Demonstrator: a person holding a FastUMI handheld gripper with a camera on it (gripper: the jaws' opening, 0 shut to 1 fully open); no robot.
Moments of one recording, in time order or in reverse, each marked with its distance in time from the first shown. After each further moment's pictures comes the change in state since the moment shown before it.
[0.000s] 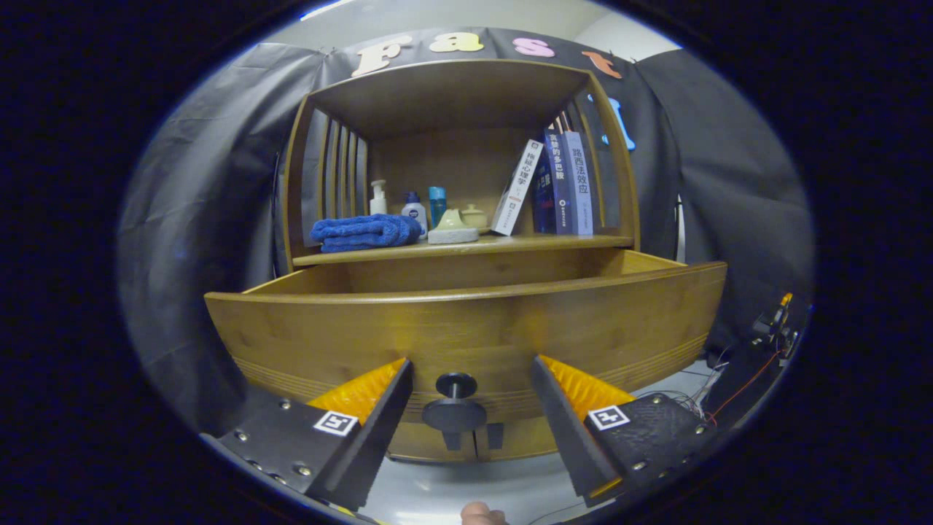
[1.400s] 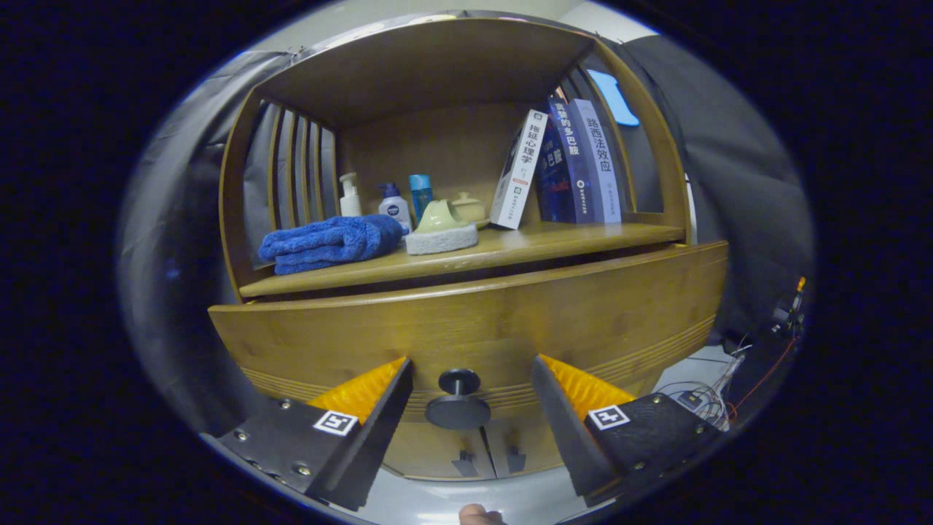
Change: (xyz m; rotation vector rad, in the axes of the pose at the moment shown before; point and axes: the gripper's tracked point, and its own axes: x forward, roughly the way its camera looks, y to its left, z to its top) arm 0.108 0.012 0.016 0.078 0.055 -0.020
